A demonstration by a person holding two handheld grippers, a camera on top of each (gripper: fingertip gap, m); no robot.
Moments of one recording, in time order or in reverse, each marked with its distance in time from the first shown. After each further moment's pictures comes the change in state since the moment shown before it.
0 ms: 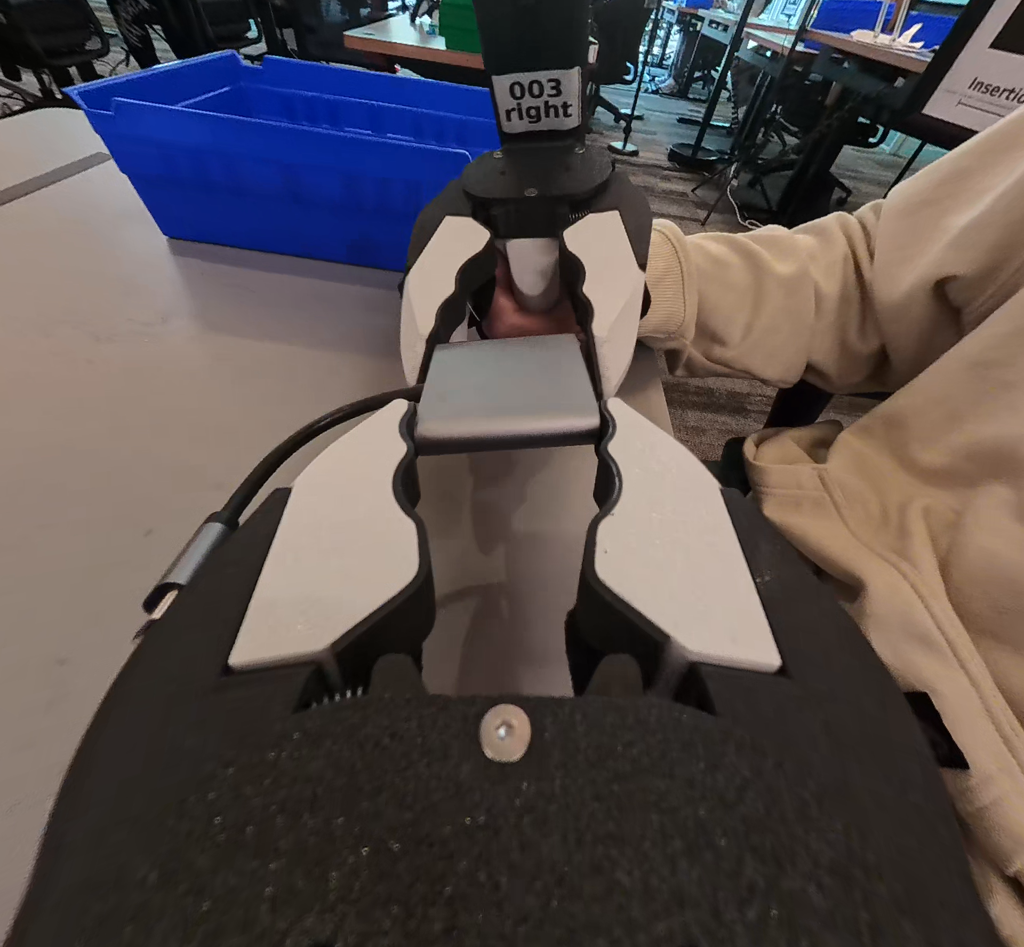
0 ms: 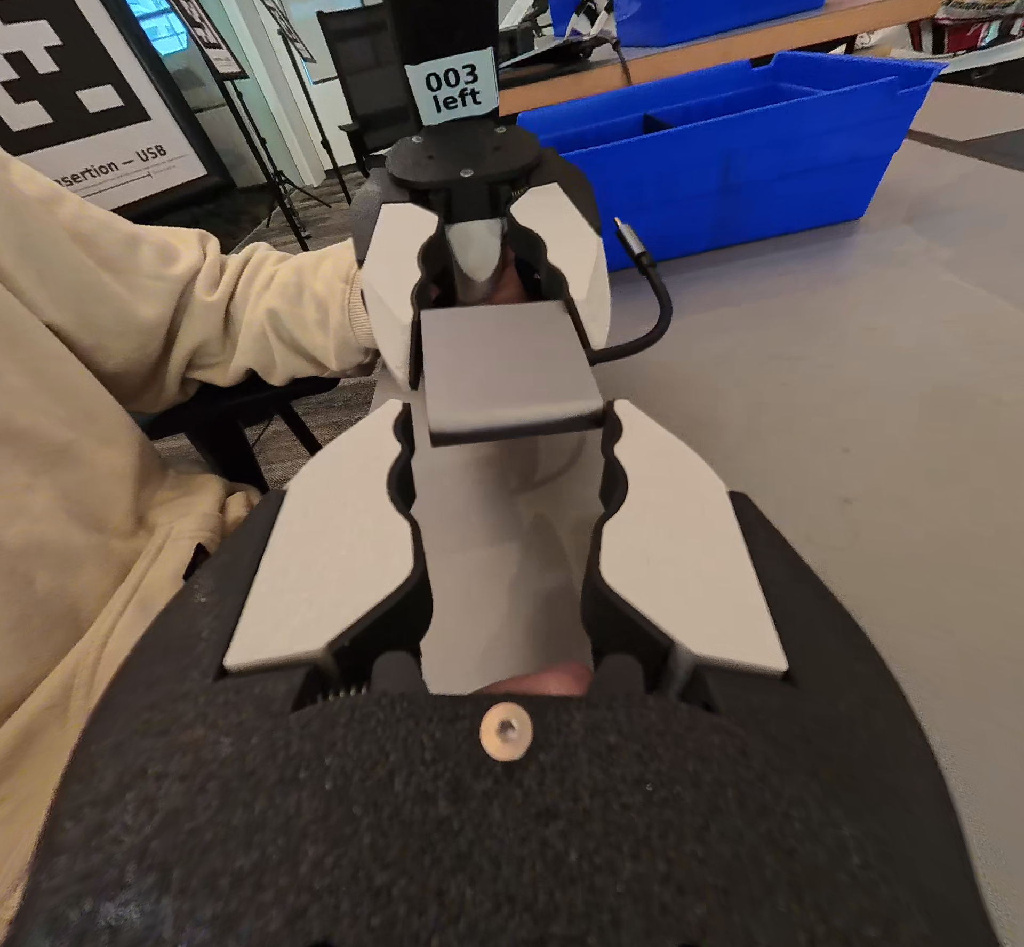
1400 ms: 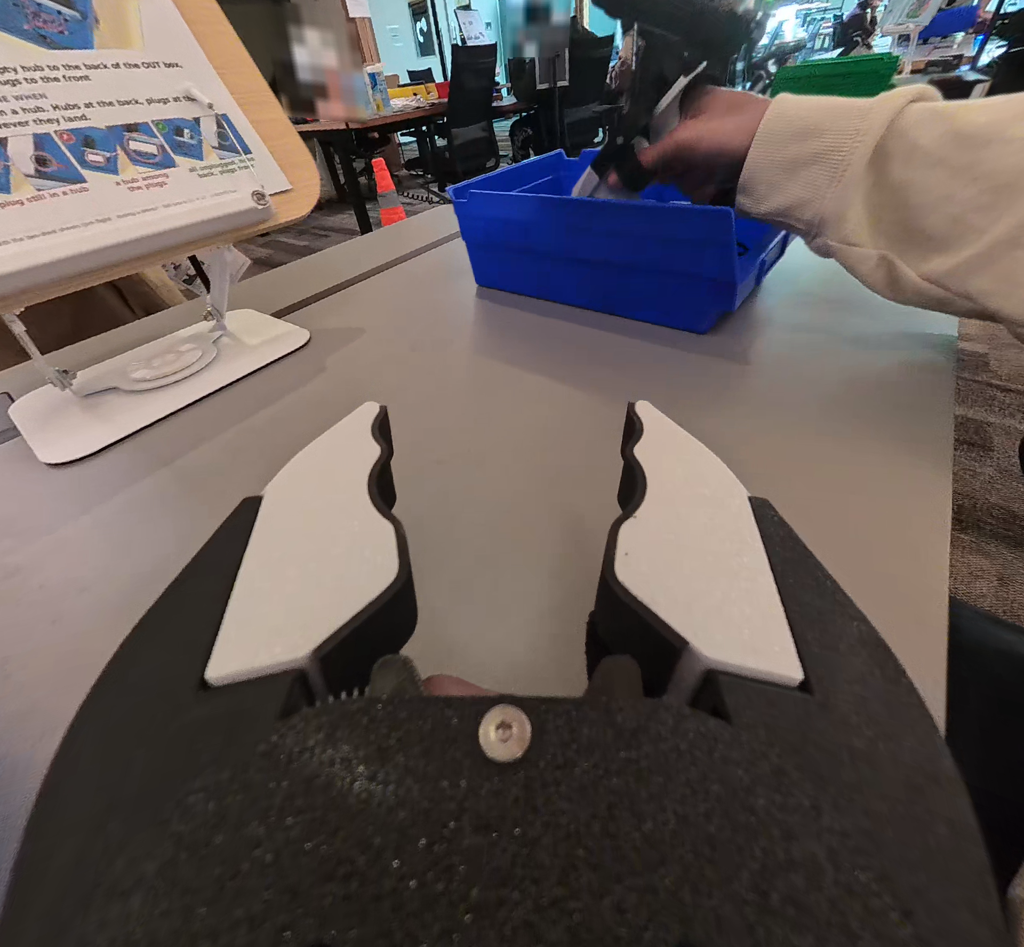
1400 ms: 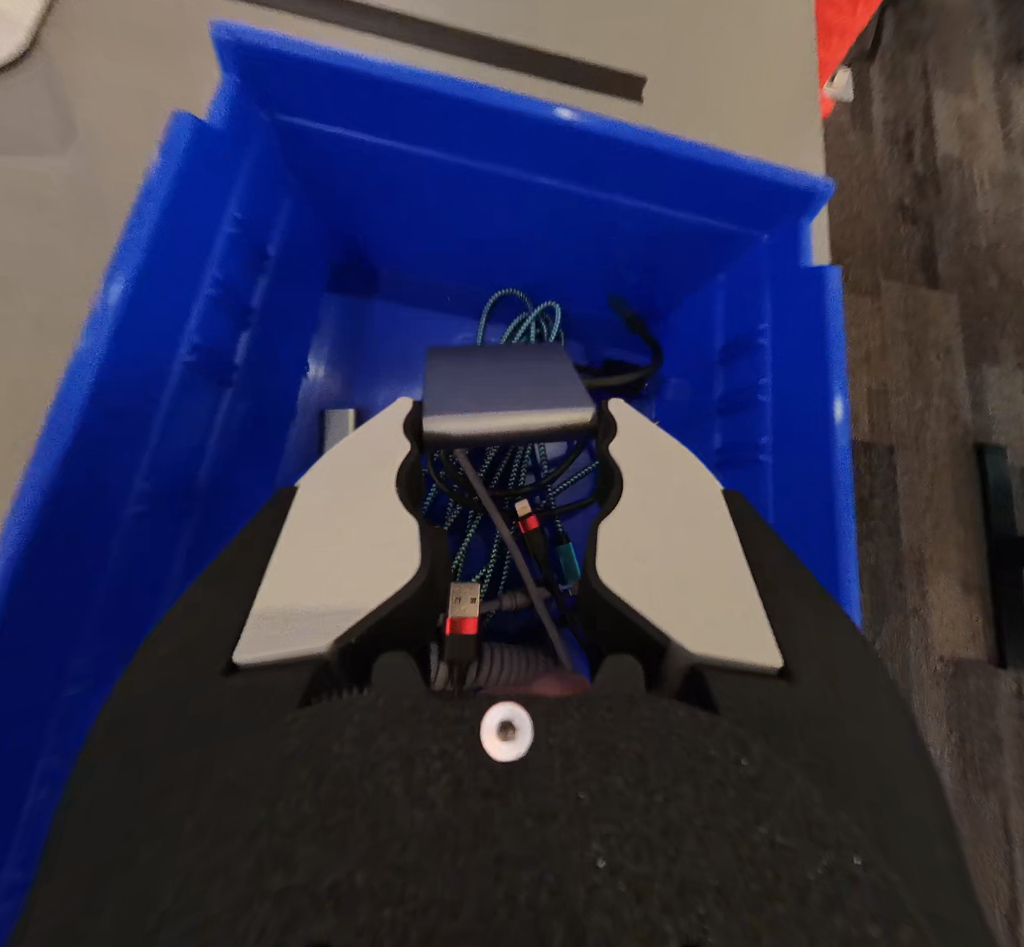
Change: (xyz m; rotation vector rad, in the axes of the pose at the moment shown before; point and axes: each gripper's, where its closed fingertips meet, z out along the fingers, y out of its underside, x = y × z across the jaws) left arm -0.050 -0.010 -0.020 0.125 -0.594 0.092; right arm 0.244 0.032 -0.326 -0.472 1.387 0.424
